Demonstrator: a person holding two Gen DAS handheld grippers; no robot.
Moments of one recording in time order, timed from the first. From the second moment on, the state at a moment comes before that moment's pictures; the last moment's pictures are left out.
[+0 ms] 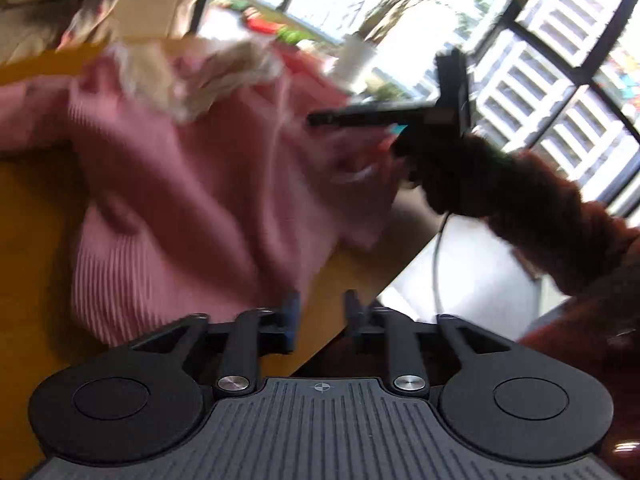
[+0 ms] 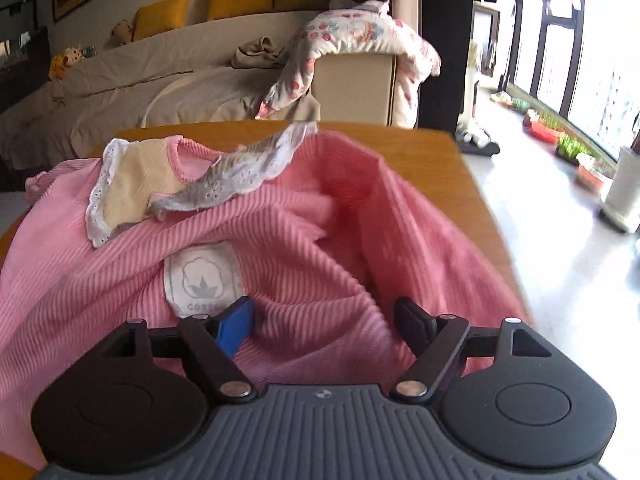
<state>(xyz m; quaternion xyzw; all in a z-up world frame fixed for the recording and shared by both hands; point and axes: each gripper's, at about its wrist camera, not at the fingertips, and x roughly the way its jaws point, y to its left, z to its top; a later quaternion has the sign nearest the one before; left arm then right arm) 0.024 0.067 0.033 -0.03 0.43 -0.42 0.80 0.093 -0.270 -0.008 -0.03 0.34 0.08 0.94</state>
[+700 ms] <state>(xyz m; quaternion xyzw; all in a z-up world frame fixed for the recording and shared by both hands) 0.251 0.055 0.031 0.14 0.32 -0.34 0.87 0.198 -0.244 0.021 -0.20 0.24 0.12 0.94</state>
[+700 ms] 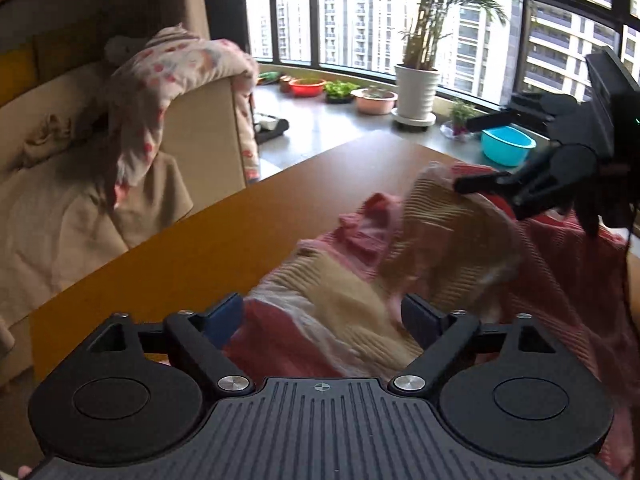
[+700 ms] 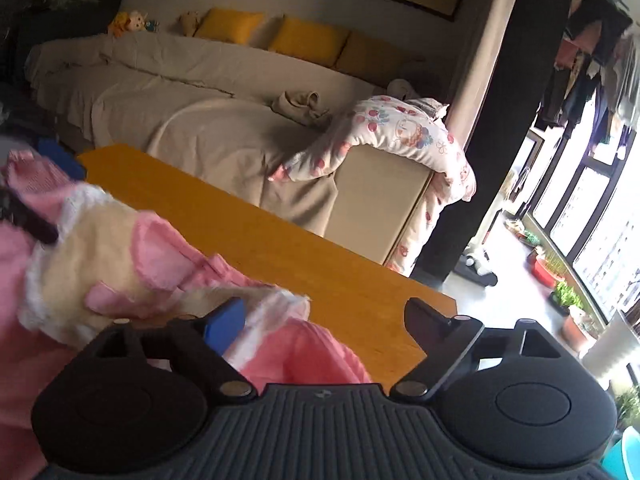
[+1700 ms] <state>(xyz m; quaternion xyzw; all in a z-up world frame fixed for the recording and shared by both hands) 0.226 0.043 0.080 0.10 0.25 -0.28 0.92 0.191 -0.249 -0.006 -0.21 0.19 0.17 0.94</state>
